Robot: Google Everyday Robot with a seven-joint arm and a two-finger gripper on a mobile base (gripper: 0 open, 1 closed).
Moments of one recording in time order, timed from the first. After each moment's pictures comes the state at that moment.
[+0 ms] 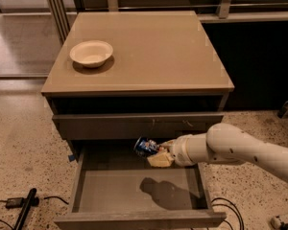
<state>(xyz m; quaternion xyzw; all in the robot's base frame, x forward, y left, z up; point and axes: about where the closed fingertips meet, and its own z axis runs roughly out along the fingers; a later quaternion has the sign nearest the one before) 0.523 -0.052 0.599 -0.38 0.82 0.27 0.32</state>
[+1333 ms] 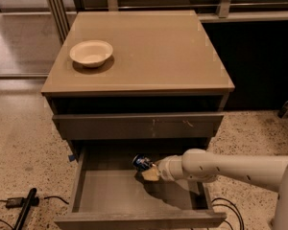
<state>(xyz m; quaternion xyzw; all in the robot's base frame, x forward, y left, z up) 0.547 -0.035 0.433 -0.32 0.87 0.25 0.28</state>
